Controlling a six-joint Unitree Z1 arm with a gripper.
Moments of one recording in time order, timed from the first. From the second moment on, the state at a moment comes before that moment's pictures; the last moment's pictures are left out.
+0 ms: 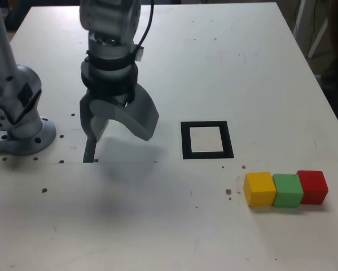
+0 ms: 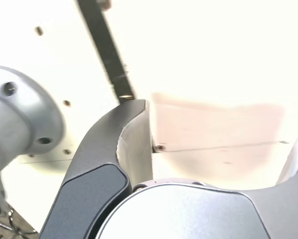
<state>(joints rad) -0.19 1.65 -0.91 1.01 0.04 0.02</state>
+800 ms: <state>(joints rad) -0.23 1.87 -1.39 1.21 0.05 0.37</state>
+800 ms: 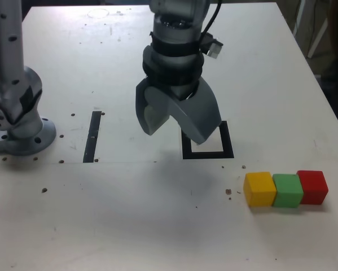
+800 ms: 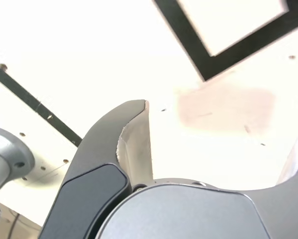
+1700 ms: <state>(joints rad) -0.26 2.27 -2.07 1.48 0.12 0.70</state>
